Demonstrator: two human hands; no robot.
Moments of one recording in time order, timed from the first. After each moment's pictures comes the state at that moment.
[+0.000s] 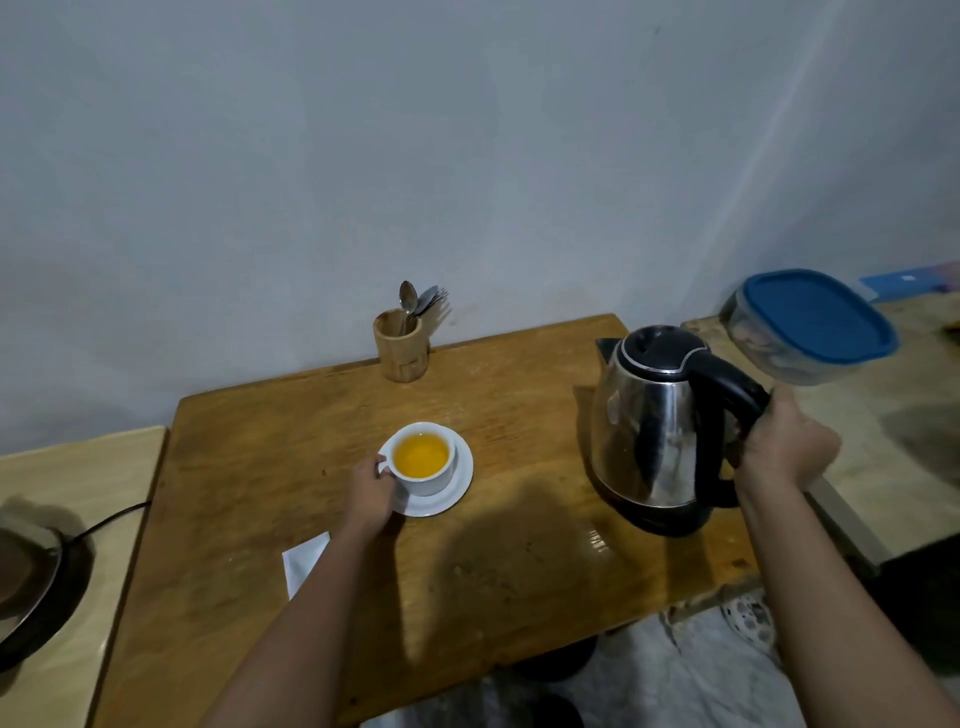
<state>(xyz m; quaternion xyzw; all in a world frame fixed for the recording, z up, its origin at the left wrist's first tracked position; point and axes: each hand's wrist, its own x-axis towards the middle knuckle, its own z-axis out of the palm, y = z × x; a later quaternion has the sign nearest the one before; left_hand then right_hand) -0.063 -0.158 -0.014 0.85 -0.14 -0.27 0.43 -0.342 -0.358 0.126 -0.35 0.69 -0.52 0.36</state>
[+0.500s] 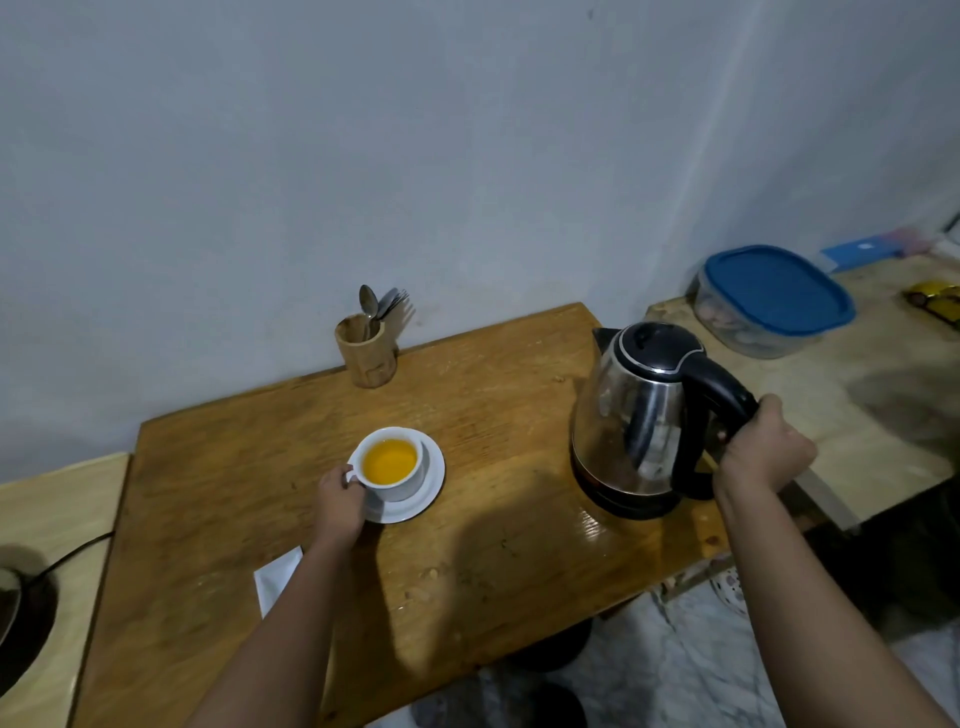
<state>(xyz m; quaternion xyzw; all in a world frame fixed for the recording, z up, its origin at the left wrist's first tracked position) -0.063 -0.162 -0.023 0.85 -0.12 -0.25 0.44 -0.374 -0.364 0.109 -0.29 0.66 -0.58 0.38</state>
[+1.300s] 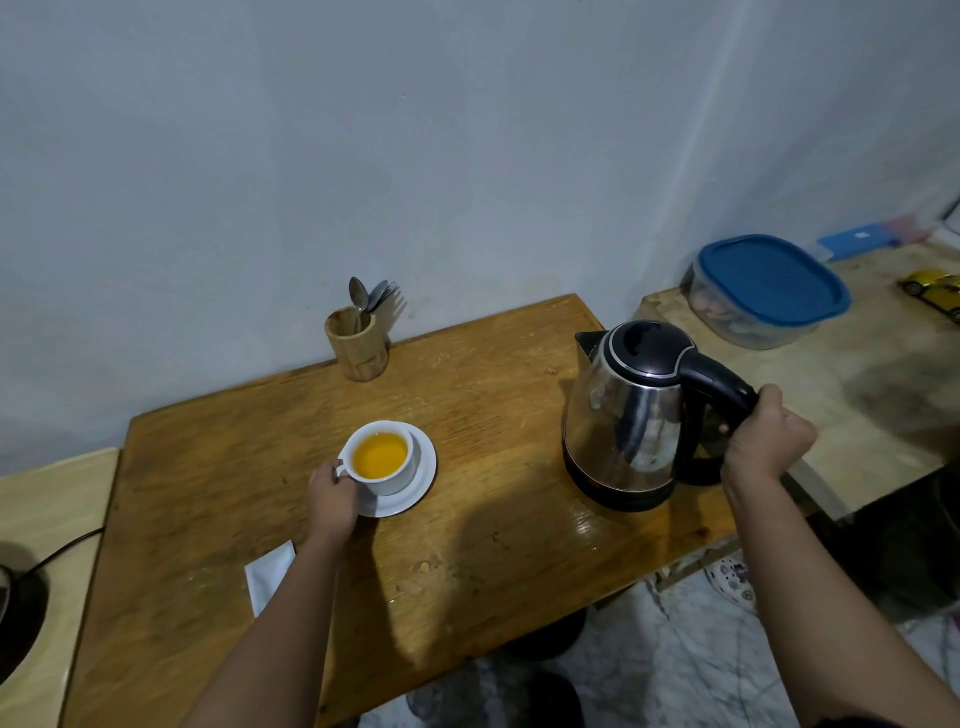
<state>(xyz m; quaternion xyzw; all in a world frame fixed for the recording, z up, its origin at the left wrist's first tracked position) -0.068 -0.165 -0.027 0.85 -0.10 -0.24 0.45 -0.385 -0.374 0.101 -0.36 0.59 -0.62 0.38</state>
